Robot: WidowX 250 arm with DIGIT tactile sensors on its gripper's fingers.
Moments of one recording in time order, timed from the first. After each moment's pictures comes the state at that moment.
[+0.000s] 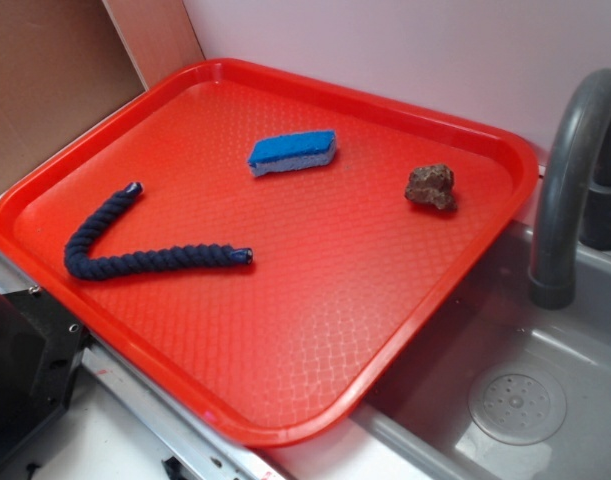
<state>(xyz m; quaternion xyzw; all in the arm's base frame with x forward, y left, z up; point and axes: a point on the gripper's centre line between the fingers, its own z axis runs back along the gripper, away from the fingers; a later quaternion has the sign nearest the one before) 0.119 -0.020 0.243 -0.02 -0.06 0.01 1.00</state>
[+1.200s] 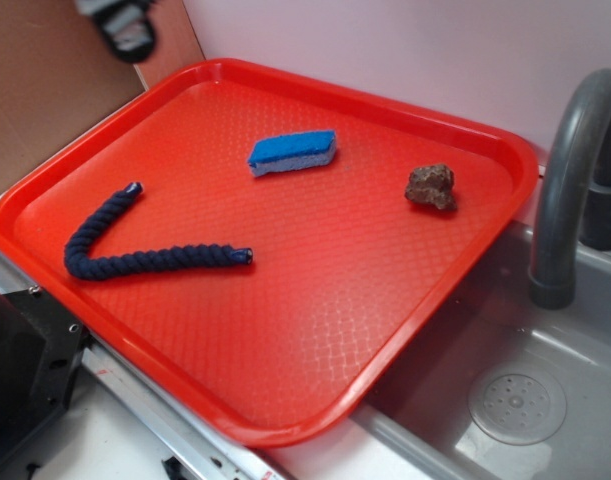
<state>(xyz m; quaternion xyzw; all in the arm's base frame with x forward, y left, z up) 0.226 -0.069 0.177 0.04 -0.05 -0.26 0.96</state>
